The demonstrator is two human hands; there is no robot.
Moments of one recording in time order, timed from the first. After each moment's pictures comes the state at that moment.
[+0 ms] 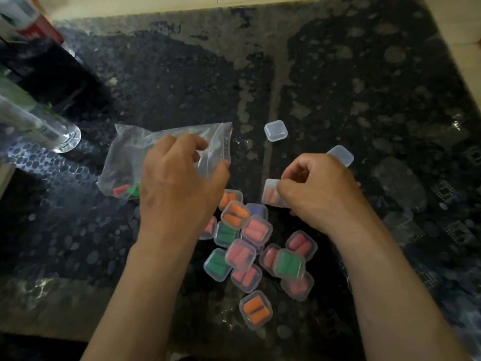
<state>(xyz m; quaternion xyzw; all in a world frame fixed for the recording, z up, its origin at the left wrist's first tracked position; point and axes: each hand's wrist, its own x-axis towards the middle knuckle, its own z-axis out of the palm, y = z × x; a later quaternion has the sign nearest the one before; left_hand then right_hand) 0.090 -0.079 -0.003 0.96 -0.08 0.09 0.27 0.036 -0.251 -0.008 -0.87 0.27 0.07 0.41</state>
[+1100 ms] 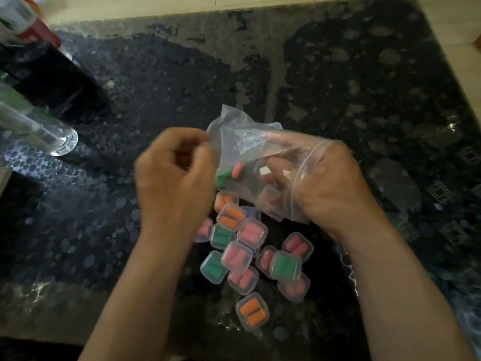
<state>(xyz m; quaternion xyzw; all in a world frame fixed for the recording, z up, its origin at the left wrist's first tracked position) 0.085 -0.093 0.011 0.86 -0.07 0.11 0.50 0.039 -0.260 -0.016 -0.72 0.14 -0.03 0.67</state>
